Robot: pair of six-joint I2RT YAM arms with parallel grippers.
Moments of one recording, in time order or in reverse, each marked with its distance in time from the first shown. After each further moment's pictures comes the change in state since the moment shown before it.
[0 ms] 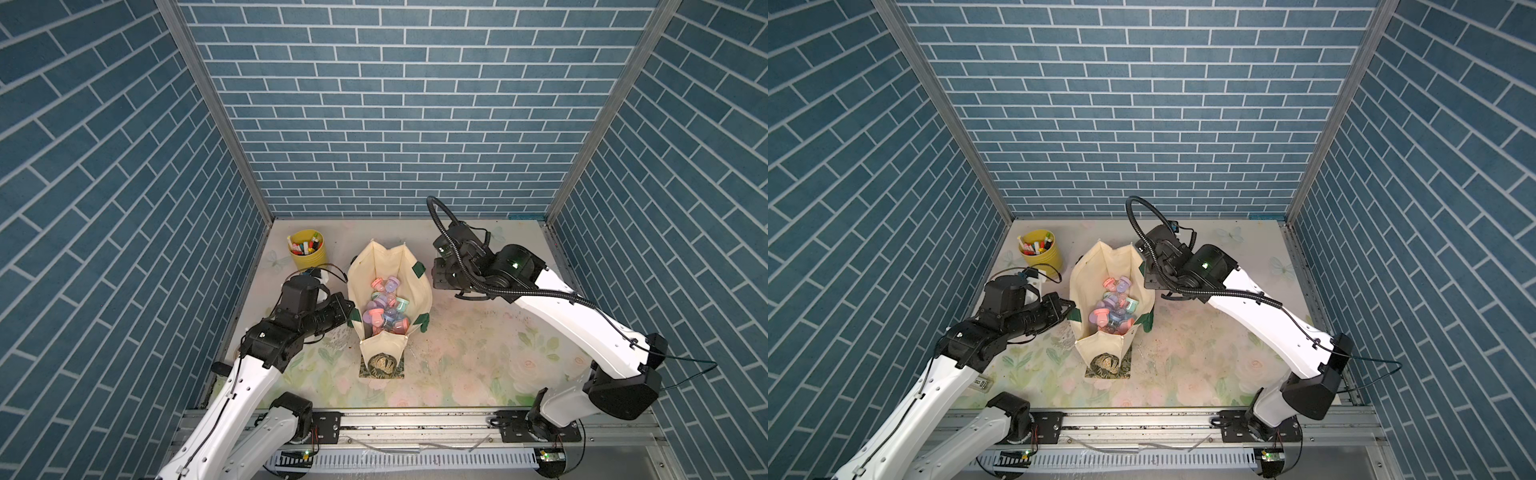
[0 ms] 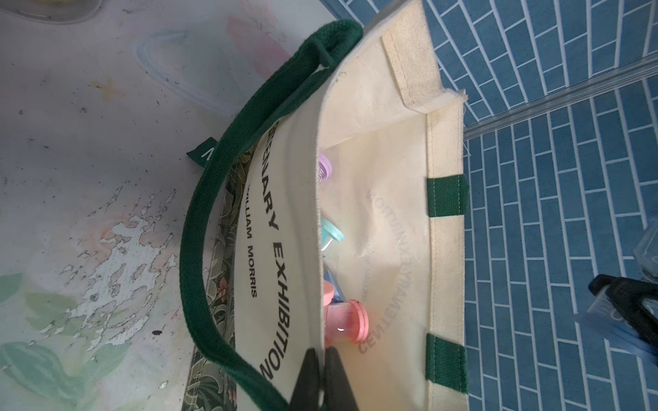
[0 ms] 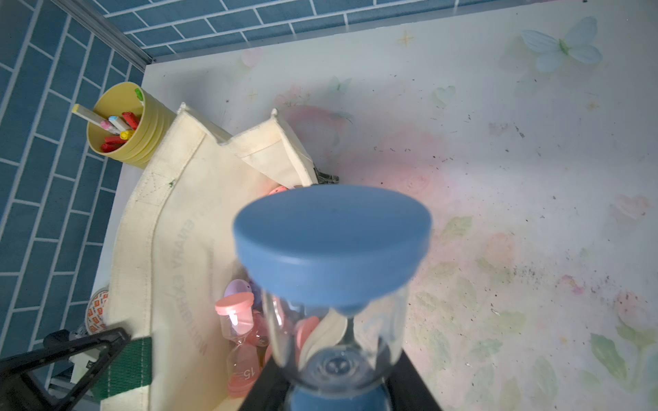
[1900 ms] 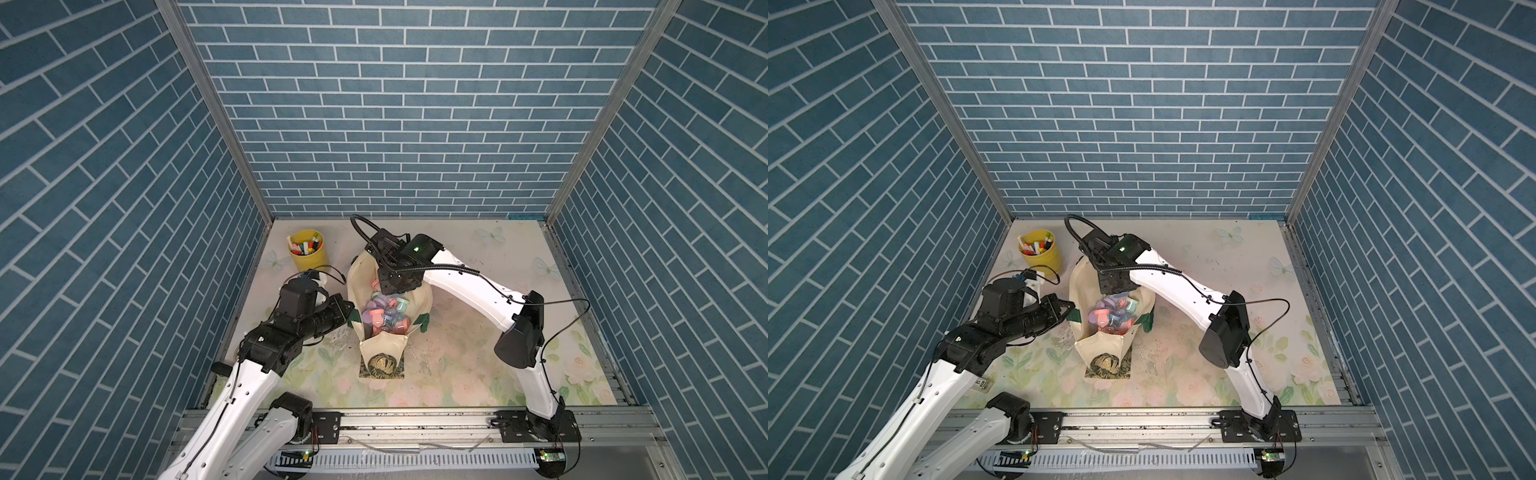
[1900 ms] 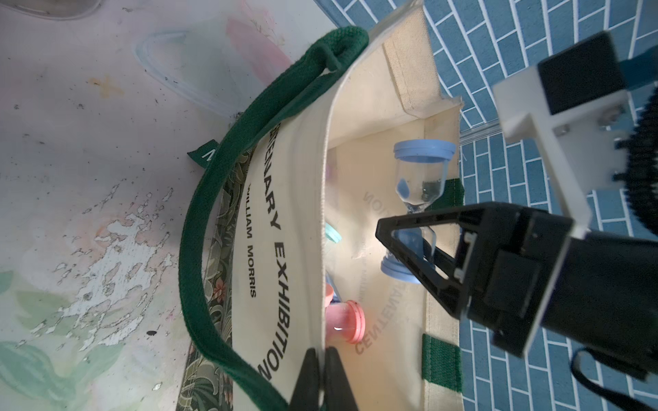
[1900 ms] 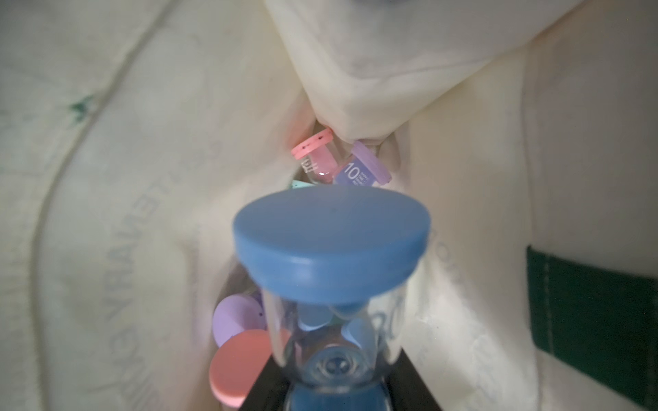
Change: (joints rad) left arm 0.002 -0.024 -0.019 0.014 0.004 -0.016; right arm 0.023 0.600 0.444 -0.136 -0.132 -0.100
